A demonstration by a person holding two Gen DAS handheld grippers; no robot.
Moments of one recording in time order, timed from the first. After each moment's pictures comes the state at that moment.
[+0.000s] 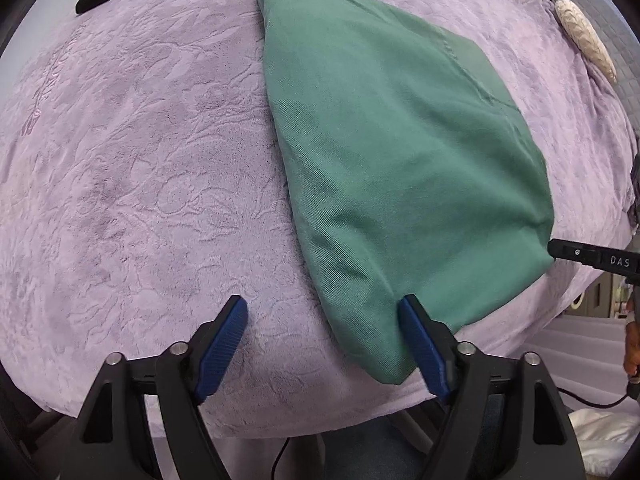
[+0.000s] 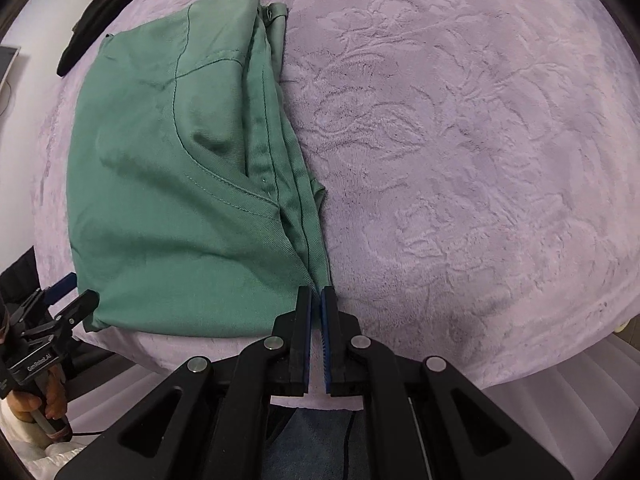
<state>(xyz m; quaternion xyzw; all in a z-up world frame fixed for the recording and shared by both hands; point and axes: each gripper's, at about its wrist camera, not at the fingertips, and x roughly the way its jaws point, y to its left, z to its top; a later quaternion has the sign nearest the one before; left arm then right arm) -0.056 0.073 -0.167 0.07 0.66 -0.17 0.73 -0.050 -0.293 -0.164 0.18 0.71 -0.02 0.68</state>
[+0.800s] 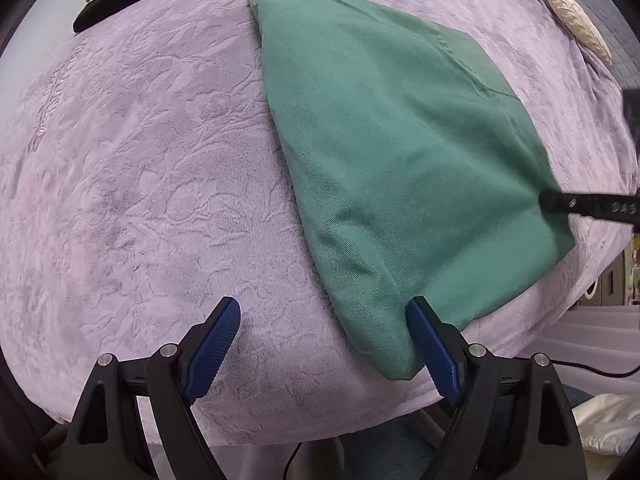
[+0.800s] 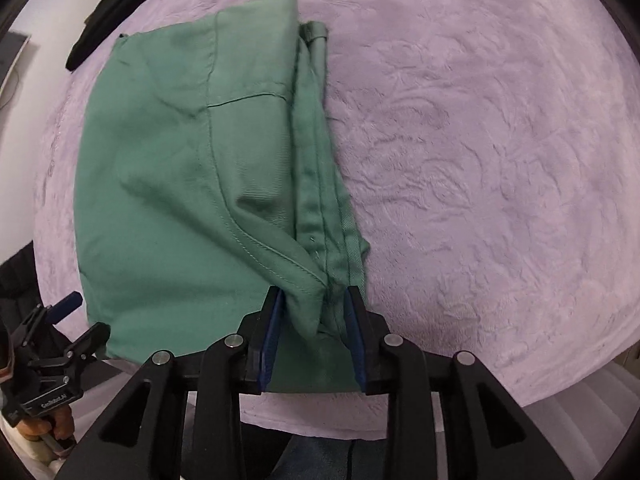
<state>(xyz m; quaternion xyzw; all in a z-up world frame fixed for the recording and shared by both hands) -0.063 0.072 -0.165 0.09 0.65 -0.17 0.74 -0.026 -0.282 -0.162 0.19 0.69 -0.01 0.70</state>
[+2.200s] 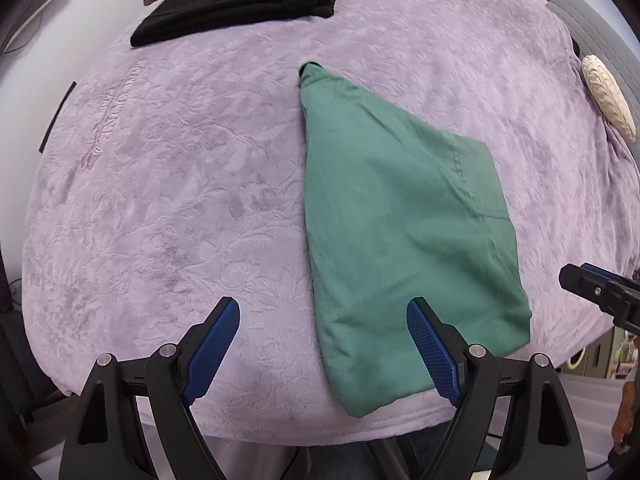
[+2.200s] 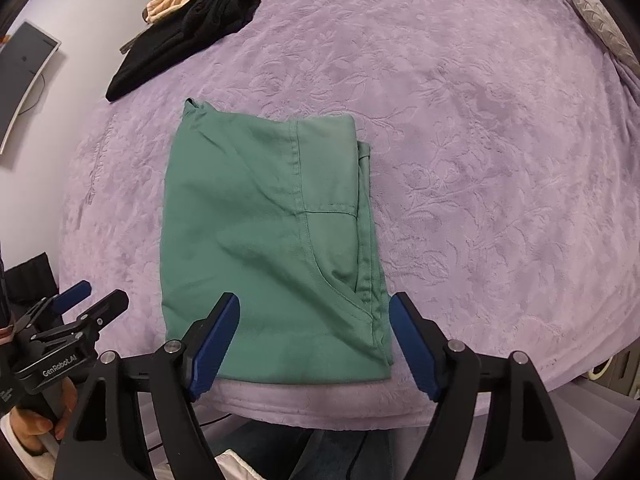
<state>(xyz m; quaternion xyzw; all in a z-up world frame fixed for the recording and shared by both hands) -0.014 0.065 -0.077 0.04 0.62 -0.09 0.78 -0.006 -0.257 -0.046 0.13 0.63 -0.01 0.76</state>
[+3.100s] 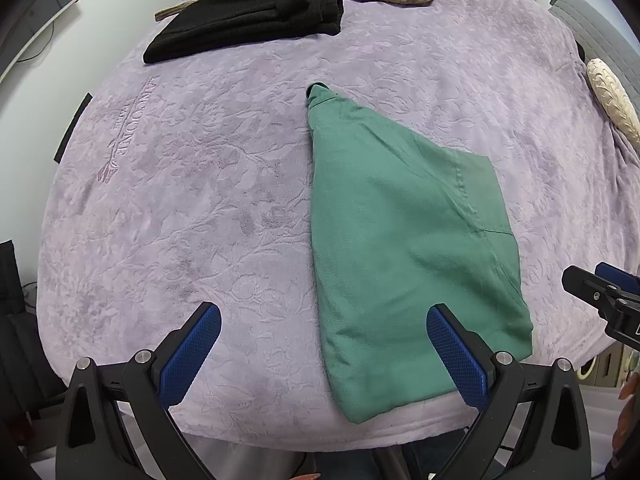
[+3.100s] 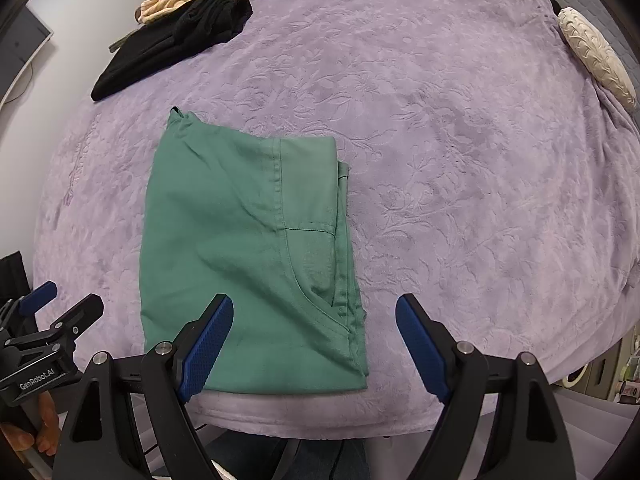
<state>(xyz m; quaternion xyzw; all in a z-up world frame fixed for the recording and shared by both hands) -0.014 0.061 -0.063 0.05 0.60 -0.08 0.80 -0.002 -0.252 -0.037 0.09 0.62 -0.05 0.78</state>
